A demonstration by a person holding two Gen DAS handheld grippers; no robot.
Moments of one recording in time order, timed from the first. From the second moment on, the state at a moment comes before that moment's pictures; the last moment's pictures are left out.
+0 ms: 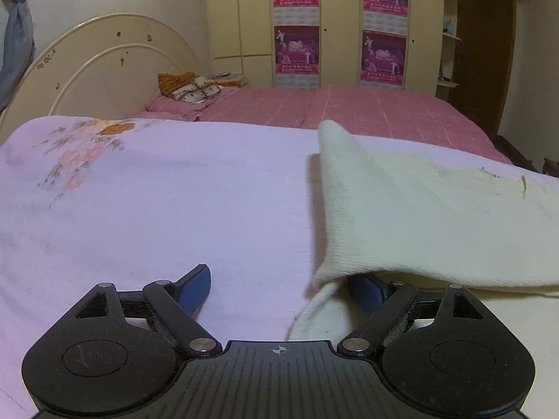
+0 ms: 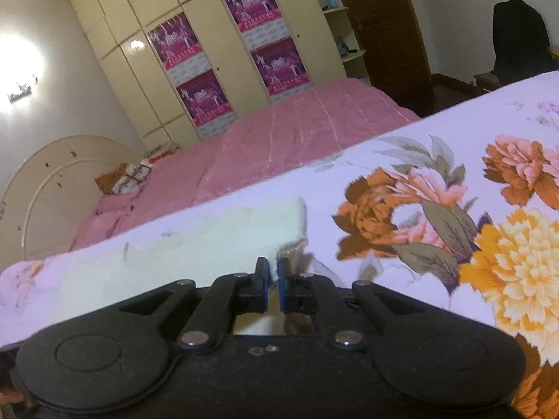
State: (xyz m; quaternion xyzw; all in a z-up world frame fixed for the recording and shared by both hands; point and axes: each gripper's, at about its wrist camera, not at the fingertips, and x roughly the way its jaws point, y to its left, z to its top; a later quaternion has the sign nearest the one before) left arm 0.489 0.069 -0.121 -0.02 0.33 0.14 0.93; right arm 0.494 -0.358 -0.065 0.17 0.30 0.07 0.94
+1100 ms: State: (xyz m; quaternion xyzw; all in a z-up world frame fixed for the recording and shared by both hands) left arm 0.527 0.070 -0.117 0.00 0.33 0.12 0.94; right arm 0.485 -0.343 -0.070 0.15 0.33 0.09 0.93
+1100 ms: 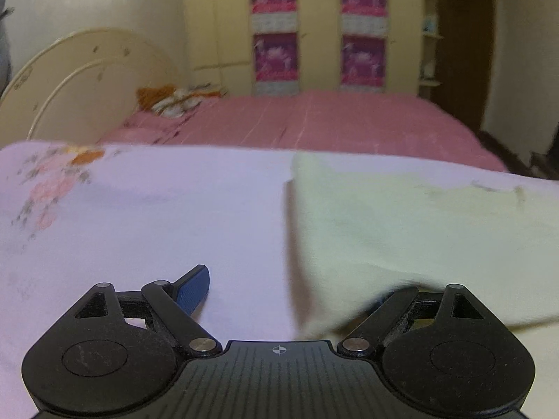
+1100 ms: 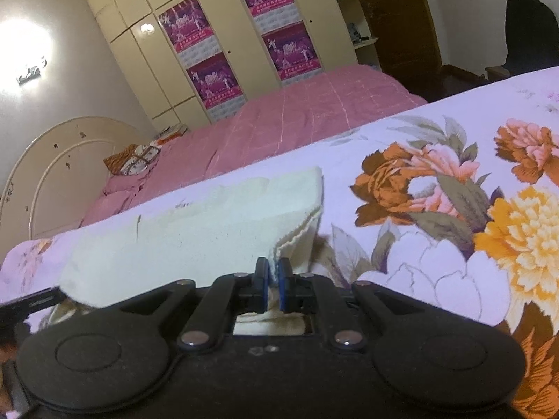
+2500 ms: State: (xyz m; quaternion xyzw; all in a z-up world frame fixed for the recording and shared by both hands) left arm 0.510 0.077 -0.118 -0.05 0.30 0.14 0.94; right arm 0.482 -0.354 -0.078 0.17 0.33 0.07 0.93
